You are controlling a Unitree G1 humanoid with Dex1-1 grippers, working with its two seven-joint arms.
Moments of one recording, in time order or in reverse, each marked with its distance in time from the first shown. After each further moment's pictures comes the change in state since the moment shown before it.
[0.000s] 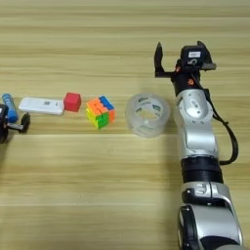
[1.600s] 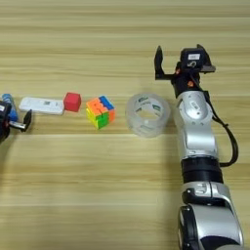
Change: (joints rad) left arm 0.080 0.005 -0.043 -0.231 0.032 0.078 -0.016; right arm 0.000 -0.003 -0.002 0.031 0.001 -0.003 0.003
